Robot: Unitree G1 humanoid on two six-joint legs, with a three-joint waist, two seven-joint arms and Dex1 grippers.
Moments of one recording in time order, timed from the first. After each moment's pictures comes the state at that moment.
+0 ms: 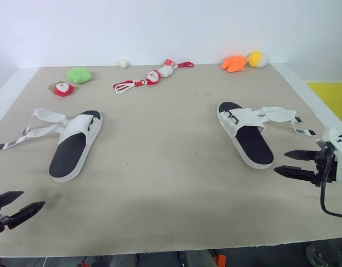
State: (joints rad) left arm 0.53 0.82 0.82 -0.25 -0.59 0.60 -0.99; right arm -0.25 -1.13 -0.25 0.34 0.41 0.44 1.32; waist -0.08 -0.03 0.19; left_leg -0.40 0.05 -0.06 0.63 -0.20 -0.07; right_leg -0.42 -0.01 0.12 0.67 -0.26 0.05
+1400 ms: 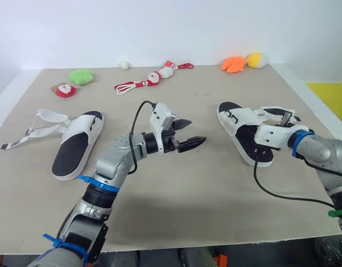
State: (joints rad) left arm -0.69 0.15 -0.20 0.07 -0.43 0.46 -0.75; right arm -0.57 -0.96 0.12 0.40 -0.50 -0.28 0.46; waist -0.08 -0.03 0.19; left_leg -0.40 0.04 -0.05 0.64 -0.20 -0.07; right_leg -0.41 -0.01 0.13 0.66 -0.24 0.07
